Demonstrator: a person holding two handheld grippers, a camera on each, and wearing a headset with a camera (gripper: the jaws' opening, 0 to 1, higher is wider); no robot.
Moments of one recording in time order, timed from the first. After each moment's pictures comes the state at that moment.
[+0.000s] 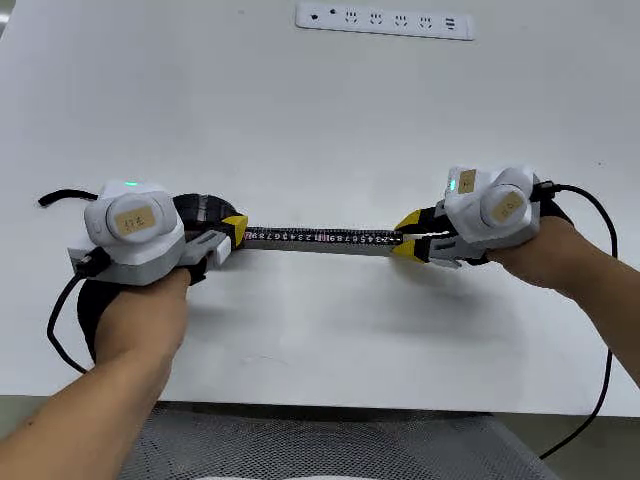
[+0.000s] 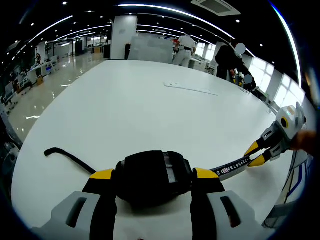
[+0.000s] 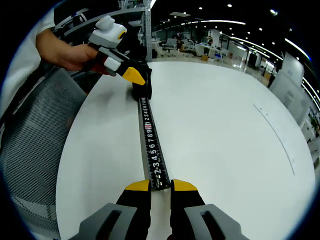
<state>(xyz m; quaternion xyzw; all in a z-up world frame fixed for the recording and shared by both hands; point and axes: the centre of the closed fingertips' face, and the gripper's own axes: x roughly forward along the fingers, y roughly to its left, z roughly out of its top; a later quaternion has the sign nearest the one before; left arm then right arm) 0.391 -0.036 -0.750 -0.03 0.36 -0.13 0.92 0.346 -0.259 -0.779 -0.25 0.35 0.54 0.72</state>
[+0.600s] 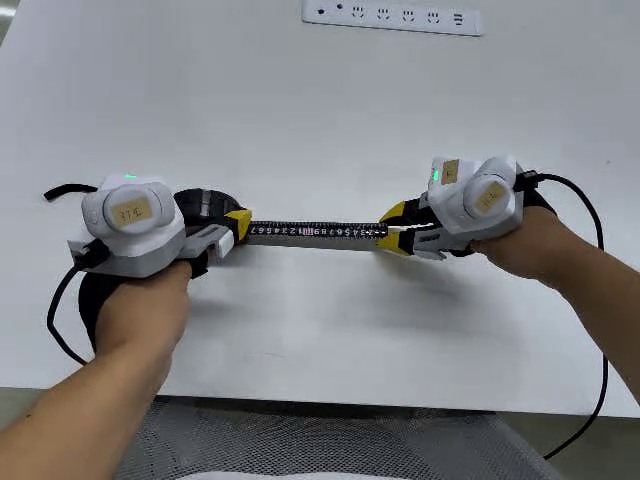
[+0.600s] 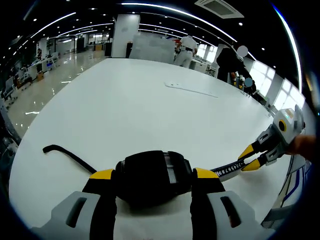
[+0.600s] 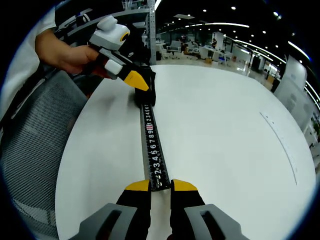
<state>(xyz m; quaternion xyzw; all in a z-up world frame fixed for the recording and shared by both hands) 0.392 -0.036 -0.750 -0.04 0.36 -0.13 0.92 0.352 -0.237 -0.780 -0.25 0.34 0.55 0.72</state>
